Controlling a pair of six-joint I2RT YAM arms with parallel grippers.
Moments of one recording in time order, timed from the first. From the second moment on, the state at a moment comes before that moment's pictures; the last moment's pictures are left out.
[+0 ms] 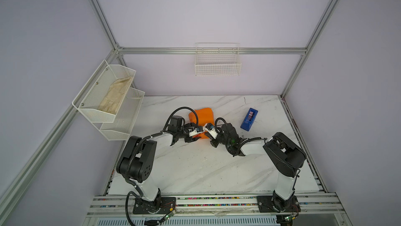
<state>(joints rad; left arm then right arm) -0.27 1.71 0.87 0.11 0.61 1.02 0.73 1.86 0.87 0.58 -0.26 -0.24</state>
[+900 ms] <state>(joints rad) -0.27 1.73 0.92 0.07 0.58 0.99 0.73 1.65 0.86 0.48 -0.20 -0.13</state>
